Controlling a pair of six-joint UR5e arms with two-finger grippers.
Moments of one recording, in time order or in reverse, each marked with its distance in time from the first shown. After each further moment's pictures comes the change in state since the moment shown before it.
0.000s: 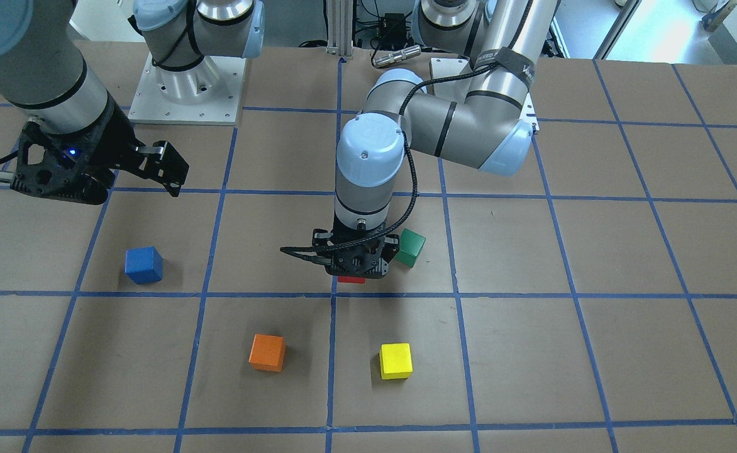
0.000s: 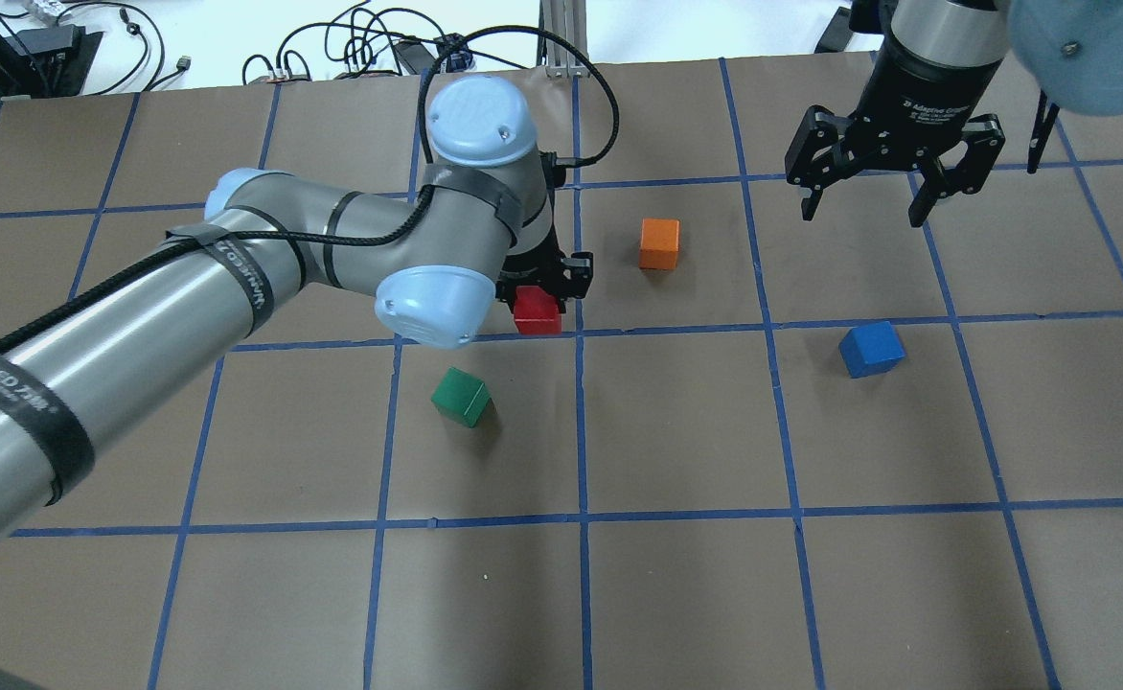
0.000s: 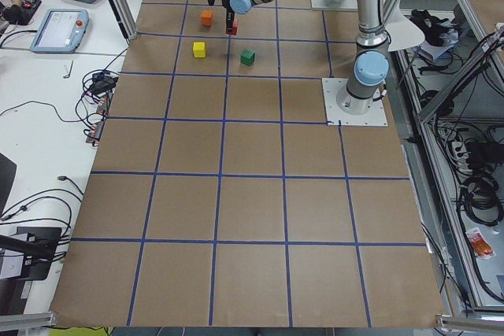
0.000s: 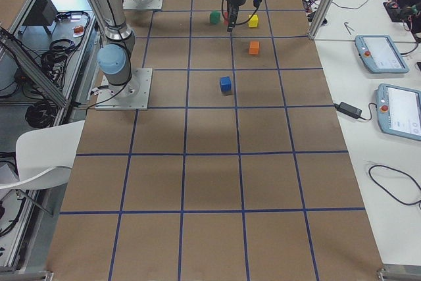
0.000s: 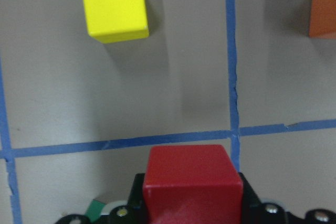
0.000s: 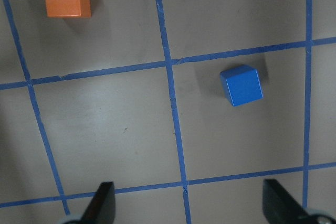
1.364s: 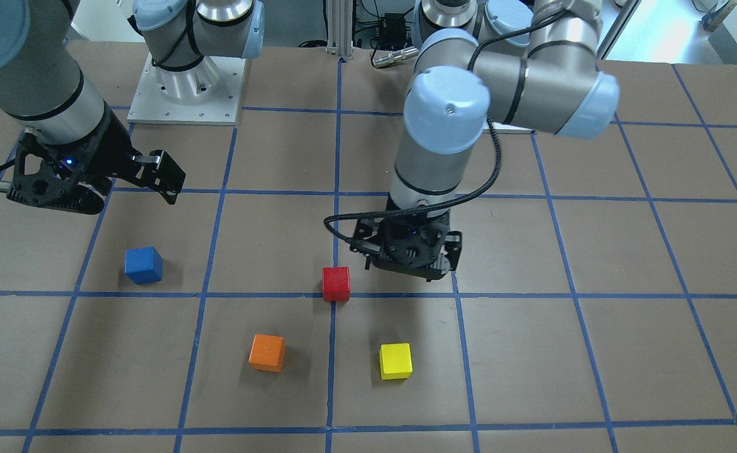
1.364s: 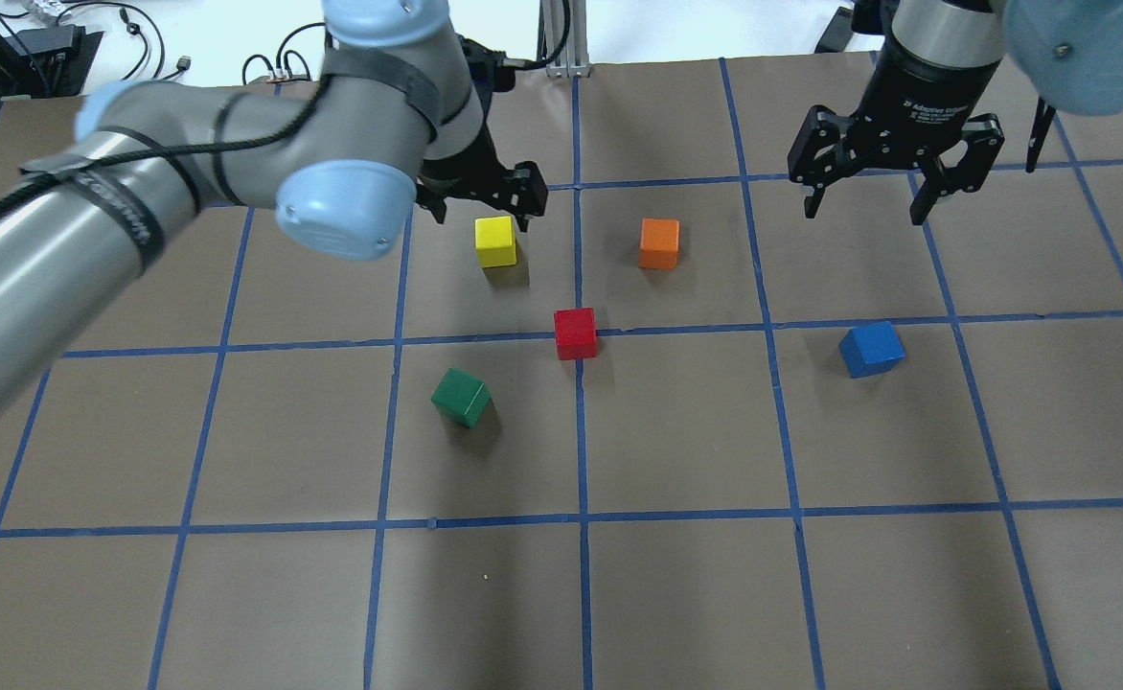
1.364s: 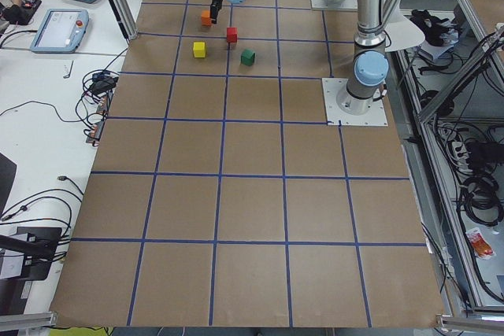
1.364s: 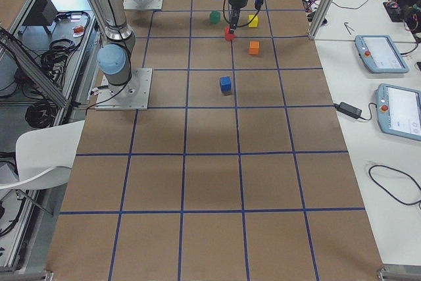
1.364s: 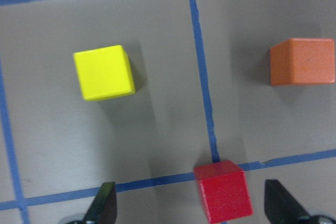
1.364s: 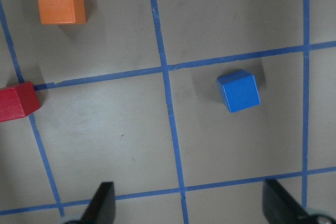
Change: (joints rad) left arm 0.178 0.149 0.143 -0.240 0.000 0.343; right arm -0.006 0.020 0.004 -0.022 -0.006 0.005
